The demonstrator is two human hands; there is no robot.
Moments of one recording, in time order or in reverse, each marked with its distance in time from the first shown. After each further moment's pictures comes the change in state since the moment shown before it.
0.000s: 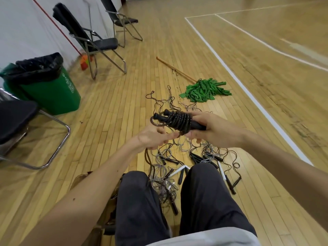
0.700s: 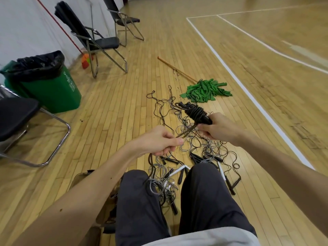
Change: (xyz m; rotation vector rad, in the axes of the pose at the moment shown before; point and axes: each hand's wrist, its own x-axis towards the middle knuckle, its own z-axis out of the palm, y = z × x) left_hand -0.022 0.005 0.002 -0.064 -0.142 0.085; right_hand 0.014 0.045 0.004 0.141 0.225 0.516
